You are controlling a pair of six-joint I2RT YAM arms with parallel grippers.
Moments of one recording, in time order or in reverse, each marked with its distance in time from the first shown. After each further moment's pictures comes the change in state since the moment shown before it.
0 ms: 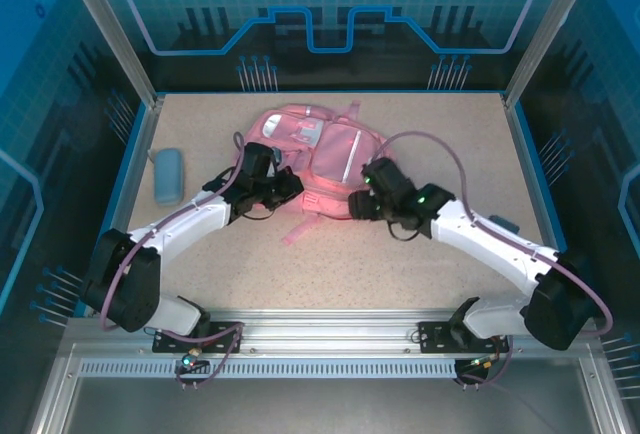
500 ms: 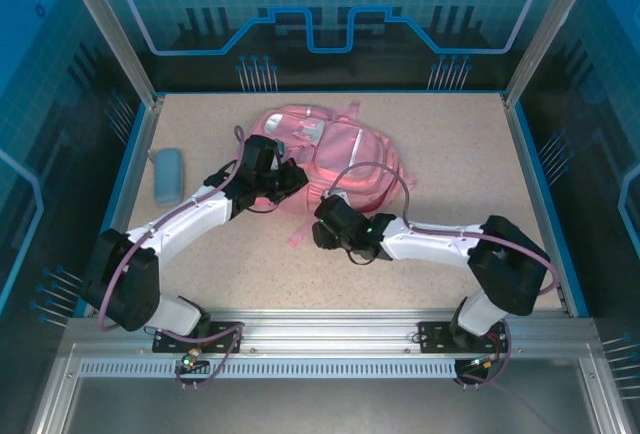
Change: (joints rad) left arm -0.021 0.006 0.080 -0.037 -0.018 -0.051; right arm 0.213 0.295 -0.098 0.402 0.073 0.147
